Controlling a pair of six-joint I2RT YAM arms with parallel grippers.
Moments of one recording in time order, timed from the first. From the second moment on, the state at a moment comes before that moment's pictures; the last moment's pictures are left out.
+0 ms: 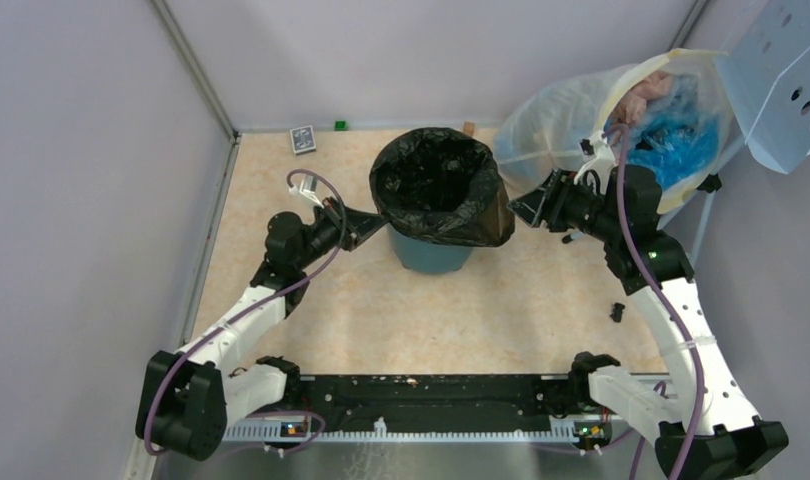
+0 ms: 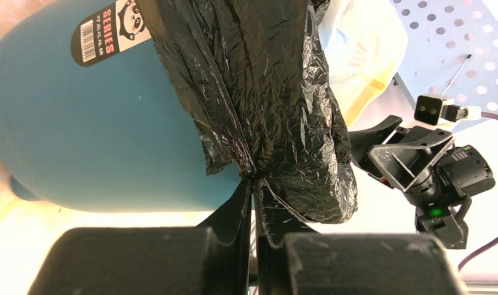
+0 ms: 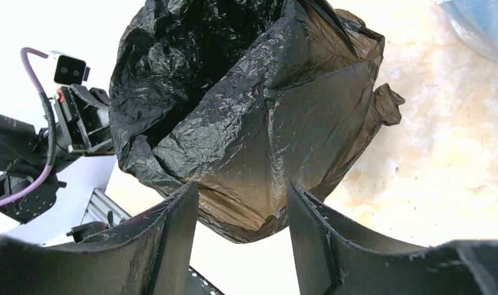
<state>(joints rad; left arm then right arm) -0.30 1.08 0.54 0.51 0.52 -1.21 0.21 0.92 1.09 -0.50 -0.42 0.47</state>
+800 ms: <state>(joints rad) -0.30 1.15 0.51 0.42 0.51 -1.04 0.21 0.93 0.76 -0.32 -0.62 0.57</state>
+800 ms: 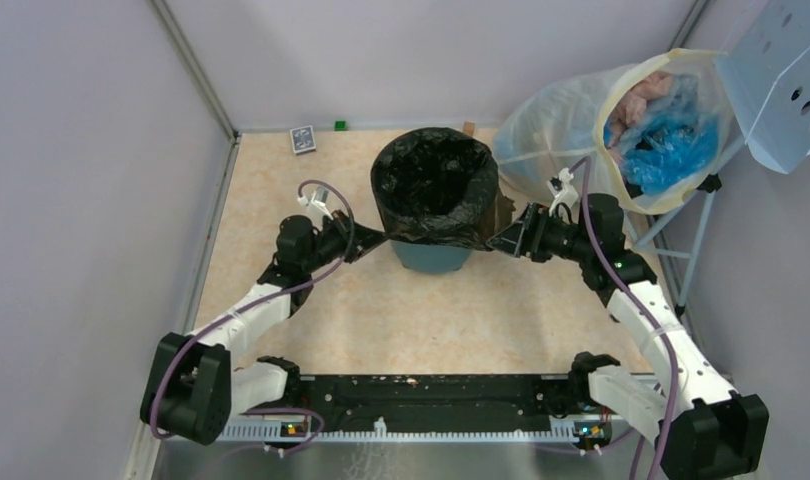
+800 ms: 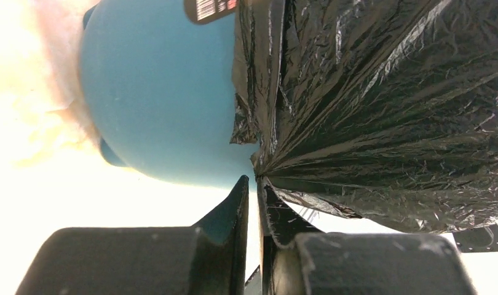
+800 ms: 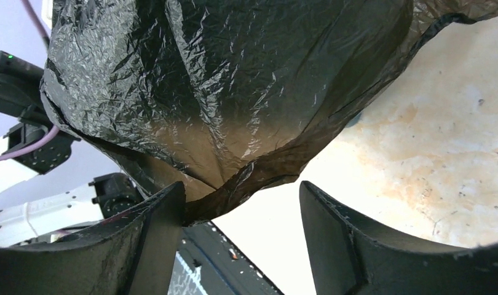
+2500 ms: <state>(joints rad) -0.09 0.96 0.56 0.09 0.49 -0.87 0.35 1.02 1.26 -0.64 -0.18 0.23</state>
